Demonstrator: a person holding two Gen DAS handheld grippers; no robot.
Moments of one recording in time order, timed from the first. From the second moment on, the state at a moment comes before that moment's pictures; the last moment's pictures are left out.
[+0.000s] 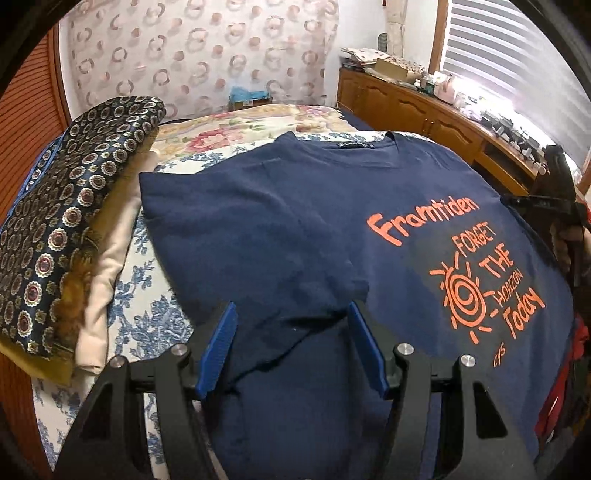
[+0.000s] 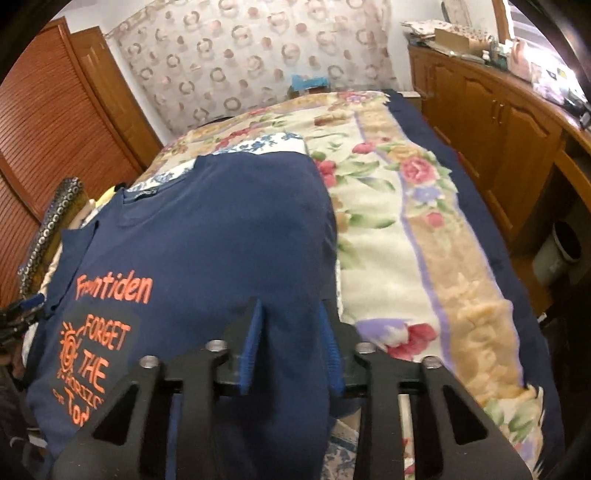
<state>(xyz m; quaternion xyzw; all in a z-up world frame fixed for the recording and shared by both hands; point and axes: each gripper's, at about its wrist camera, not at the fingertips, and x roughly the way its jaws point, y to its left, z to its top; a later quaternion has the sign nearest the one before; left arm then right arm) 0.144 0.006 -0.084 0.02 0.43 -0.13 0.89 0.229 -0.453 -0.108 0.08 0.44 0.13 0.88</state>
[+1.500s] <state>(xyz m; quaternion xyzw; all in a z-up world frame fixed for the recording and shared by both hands) 0.144 -0.002 -0.099 0.05 0.43 -0.12 0.89 0.218 -0.439 -0.090 0.02 0.42 0.10 0.90</state>
